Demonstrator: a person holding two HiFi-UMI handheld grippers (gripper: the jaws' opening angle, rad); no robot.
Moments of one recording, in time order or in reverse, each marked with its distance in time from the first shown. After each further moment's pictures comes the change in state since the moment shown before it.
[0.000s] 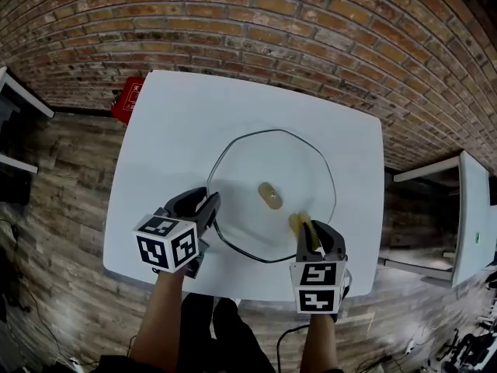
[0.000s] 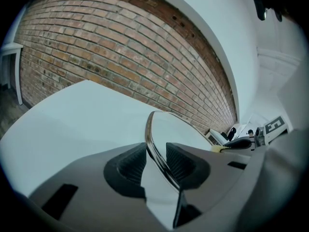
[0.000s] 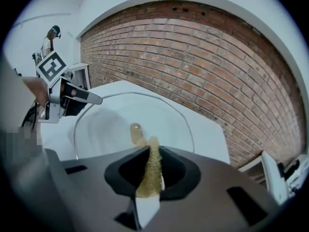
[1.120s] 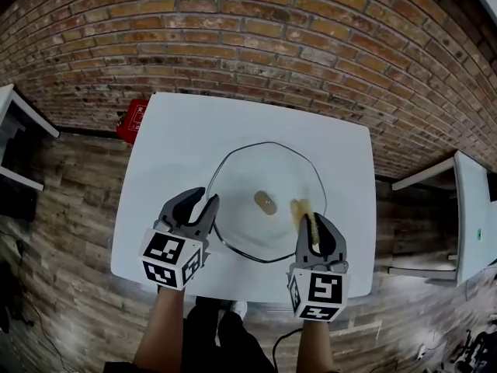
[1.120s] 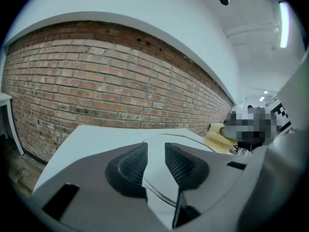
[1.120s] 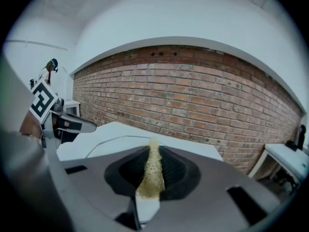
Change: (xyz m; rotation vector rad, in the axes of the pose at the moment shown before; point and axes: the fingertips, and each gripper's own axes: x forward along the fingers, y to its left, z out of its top) left arm -0.041 -0.043 0.055 0.334 -0.186 0.038; right arm -0.056 -0.018 0.059 0.205 -0.439 -0.076
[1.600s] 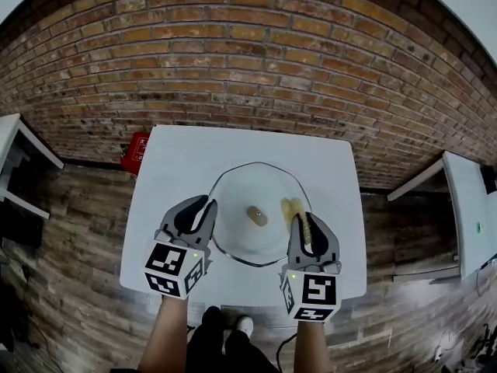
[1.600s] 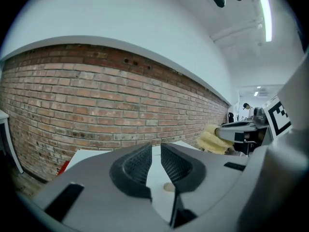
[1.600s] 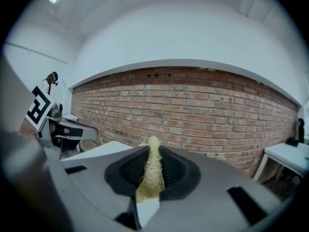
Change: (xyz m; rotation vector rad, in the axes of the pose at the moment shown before) left arm -0.032 -0.040 0.073 0.103 -0.130 -0.011; right arm -0.040 -0.008 0.062 0.052 -0.178 -0.020
